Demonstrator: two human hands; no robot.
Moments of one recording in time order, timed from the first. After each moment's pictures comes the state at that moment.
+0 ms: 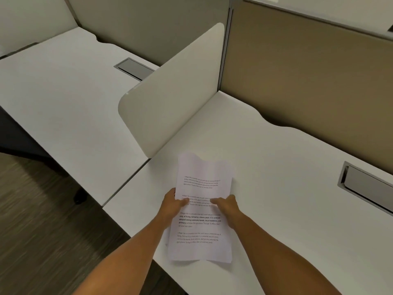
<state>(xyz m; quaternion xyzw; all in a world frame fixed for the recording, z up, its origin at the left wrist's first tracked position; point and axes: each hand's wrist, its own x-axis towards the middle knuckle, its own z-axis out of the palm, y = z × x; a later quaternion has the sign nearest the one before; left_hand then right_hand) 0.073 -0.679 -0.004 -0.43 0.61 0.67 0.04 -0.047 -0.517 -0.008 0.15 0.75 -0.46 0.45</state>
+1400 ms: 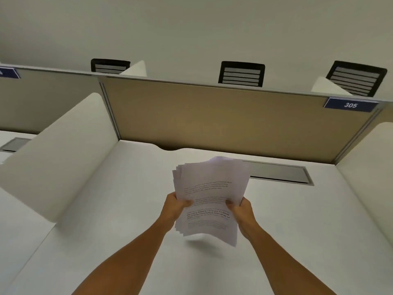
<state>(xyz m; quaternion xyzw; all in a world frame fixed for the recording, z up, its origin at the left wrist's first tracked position) -0.028 -0.420 0.112 -0.15 0.70 0.69 0.09 -0.040 -0.190 0.108 0.15 0.73 -0.66 0.10</state>
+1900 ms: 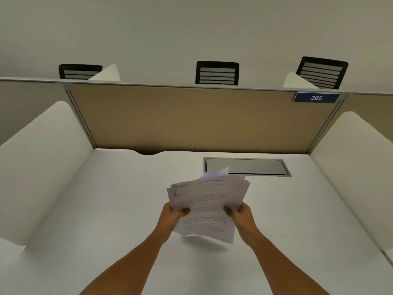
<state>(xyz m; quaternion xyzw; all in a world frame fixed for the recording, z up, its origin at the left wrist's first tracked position) -0.025 -0.369 0.104 -0.10 0.70 0.70 0.12 -0.020 -0.127 0.098 0.14 0.72 -0.68 0.06</state>
